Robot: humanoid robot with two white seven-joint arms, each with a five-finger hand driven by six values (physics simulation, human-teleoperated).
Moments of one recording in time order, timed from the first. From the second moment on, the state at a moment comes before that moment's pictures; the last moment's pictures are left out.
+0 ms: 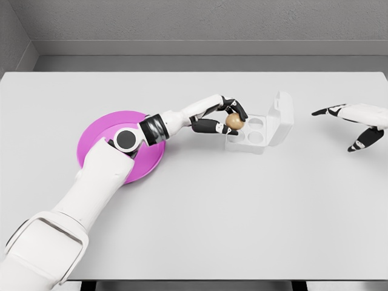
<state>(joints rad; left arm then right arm) -0.75 0.00 -0.57 -0.70 0.12 -0.61 -0.61 -0.66 -0.84 0.57 -0.99 0.23 -0.61 0.61</state>
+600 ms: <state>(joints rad) -0.74 0.00 -0.57 -0.74 0.12 -0.61 -0.61 -0.66 -0.84 0.57 -0.99 0.23 -0.61 0.61</state>
